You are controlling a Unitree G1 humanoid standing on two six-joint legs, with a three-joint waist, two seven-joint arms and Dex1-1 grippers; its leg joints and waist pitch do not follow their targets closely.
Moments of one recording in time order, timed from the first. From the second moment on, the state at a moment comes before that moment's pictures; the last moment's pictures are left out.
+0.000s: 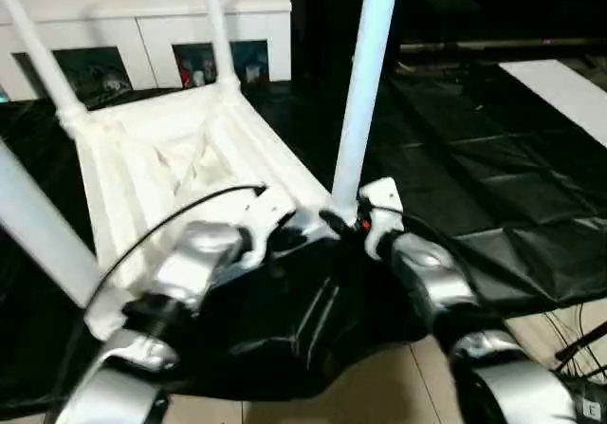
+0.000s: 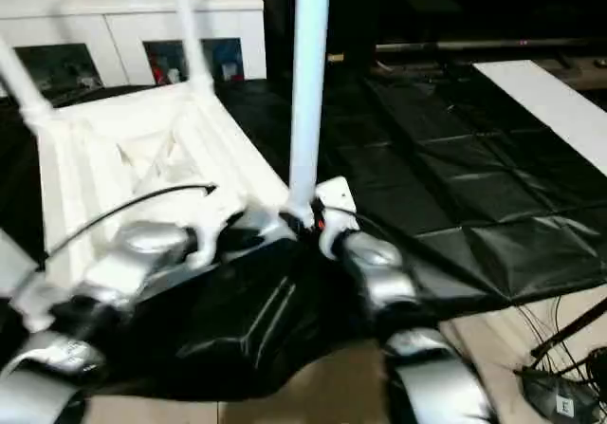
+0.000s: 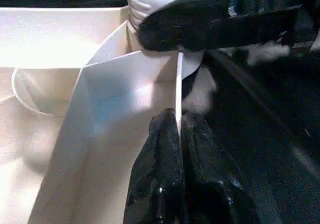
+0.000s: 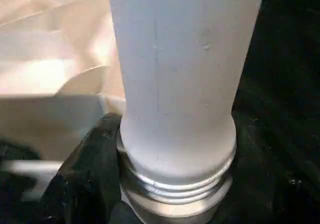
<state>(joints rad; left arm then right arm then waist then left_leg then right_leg) -0.61 0.19 -0.23 0.60 0.04 0.30 -0.74 -0.67 -0.02 0.01 1.04 0.08 -0.15 0.34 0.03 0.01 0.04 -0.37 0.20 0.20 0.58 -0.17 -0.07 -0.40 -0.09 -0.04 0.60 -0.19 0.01</state>
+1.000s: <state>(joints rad) -0.52 0.31 -0.26 0.47 0.00 0.23 -0.98 -0.58 -0.23 0.10 0.85 0.05 -0.20 0.81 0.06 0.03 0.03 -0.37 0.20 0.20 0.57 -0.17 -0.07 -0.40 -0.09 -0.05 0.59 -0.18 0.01</state>
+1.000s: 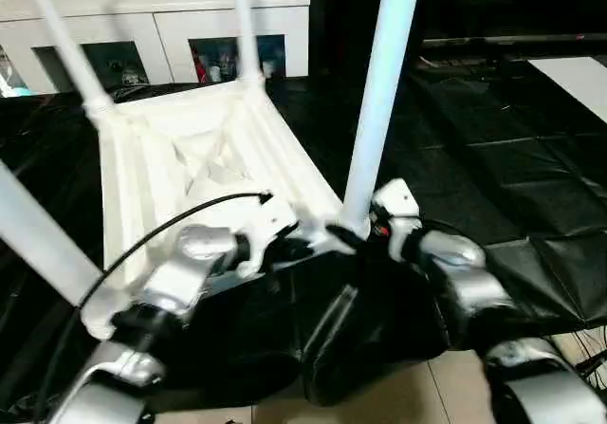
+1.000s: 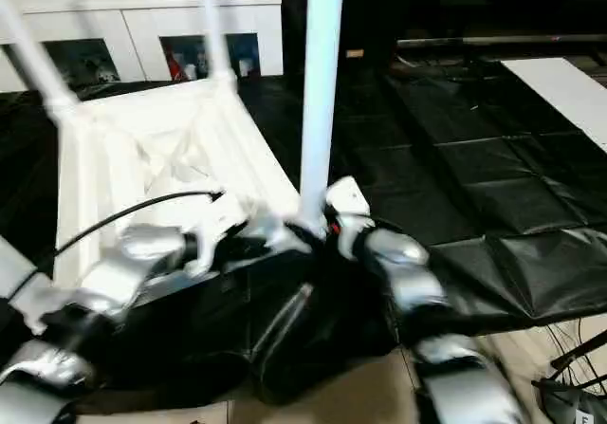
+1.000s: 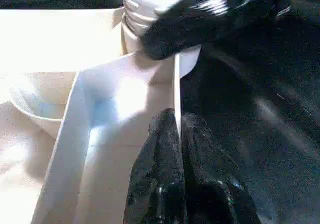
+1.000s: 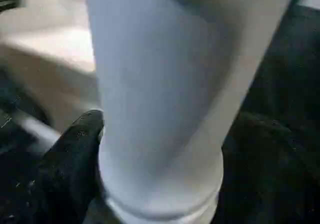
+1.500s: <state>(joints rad) -0.49 0.36 -0.27 0.42 -0.03 0.24 -1.09 -0.55 -0.30 0.13 0.80 0.12 -0.13 1.11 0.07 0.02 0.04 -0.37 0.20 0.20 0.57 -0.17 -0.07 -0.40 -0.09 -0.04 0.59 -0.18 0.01</state>
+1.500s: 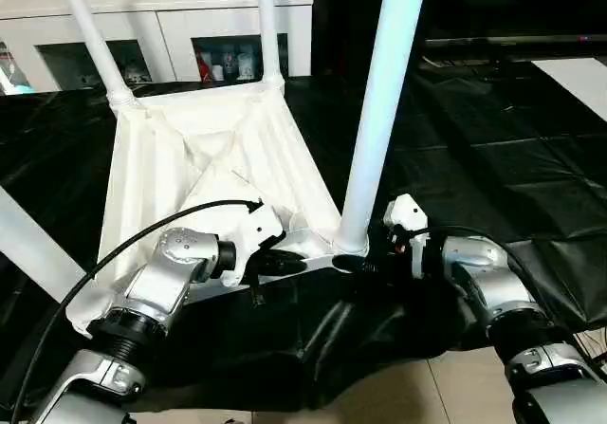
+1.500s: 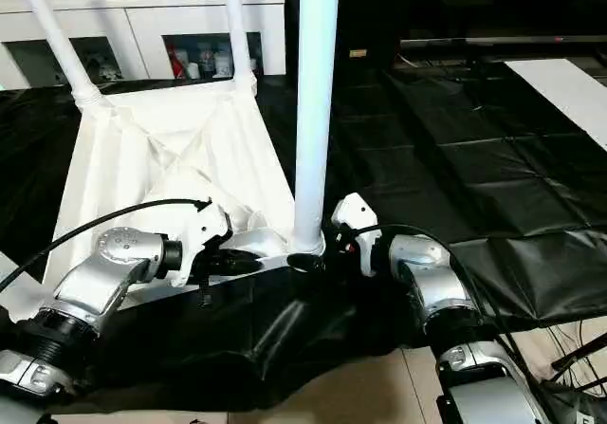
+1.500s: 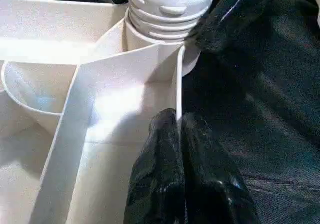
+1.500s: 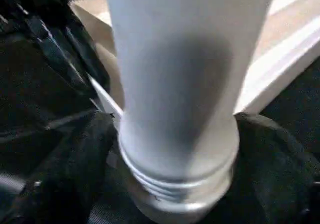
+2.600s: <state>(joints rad) -0.55 0.27 -0.24 0.52 0.01 0.29 -0.92 -0.55 -0.08 0.02 0.92 0.10 -0.22 0.64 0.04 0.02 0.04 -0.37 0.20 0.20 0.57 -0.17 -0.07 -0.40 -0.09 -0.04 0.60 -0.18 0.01</state>
